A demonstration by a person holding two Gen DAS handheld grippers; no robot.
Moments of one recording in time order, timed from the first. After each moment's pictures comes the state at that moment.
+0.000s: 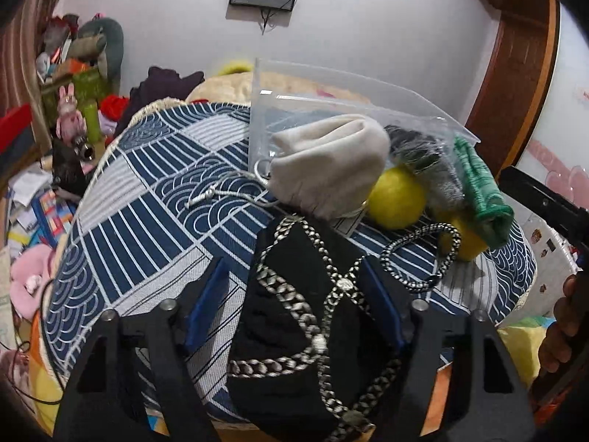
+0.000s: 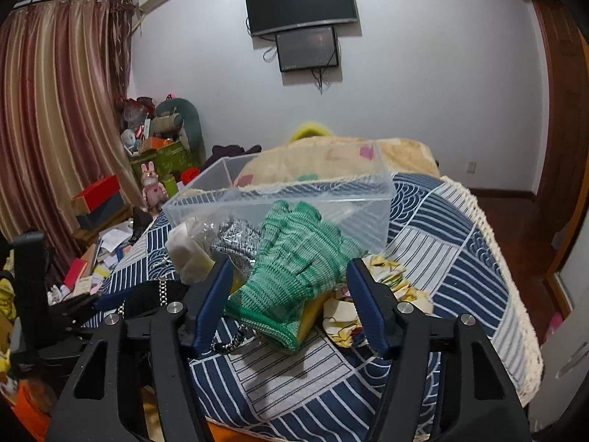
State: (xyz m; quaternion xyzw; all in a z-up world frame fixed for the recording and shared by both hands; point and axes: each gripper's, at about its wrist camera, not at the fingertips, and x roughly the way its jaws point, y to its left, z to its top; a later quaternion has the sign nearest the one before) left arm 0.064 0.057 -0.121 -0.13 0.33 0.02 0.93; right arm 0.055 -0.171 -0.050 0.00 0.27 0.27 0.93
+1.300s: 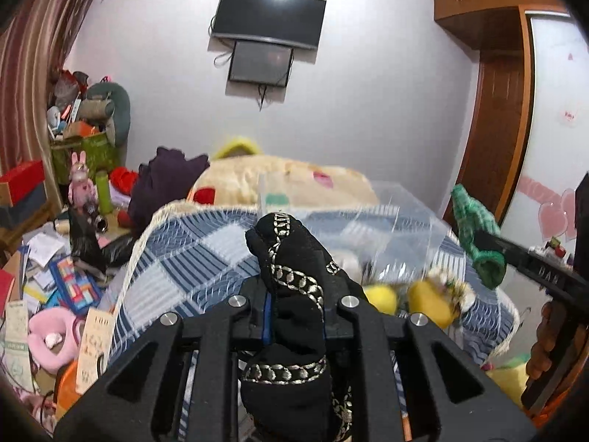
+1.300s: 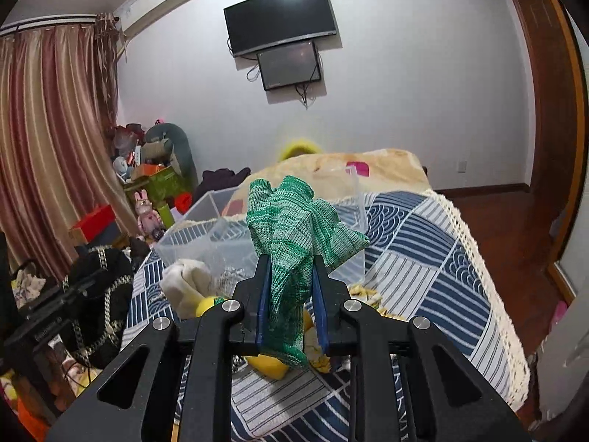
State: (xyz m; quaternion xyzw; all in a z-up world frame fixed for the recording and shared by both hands) left arm 0.037 0.066 -0.032 -0.09 0.19 0.03 0.98; right arm 0.061 -0.193 -0.024 0.04 0.25 0.25 0.94
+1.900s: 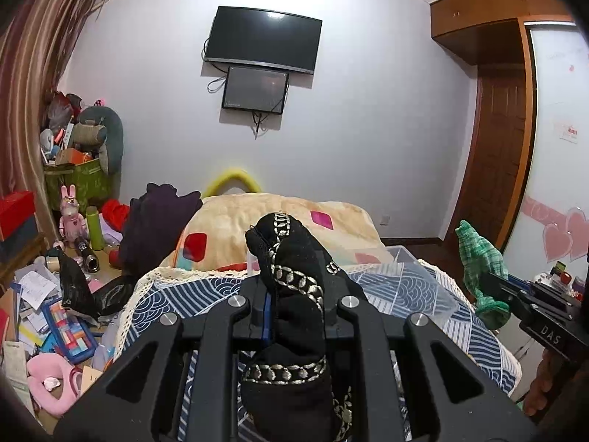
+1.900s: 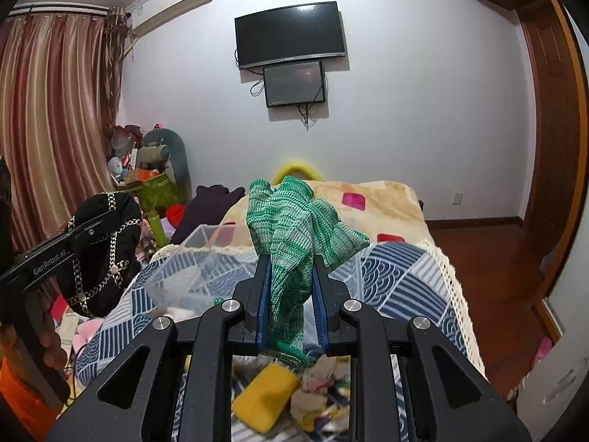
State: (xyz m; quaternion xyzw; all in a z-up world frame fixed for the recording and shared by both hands) left arm 0.101 0.069 0.018 -0.08 0.16 0.03 0.98; right arm 0.092 -0.178 0.006 0.00 0.21 0.24 0.95
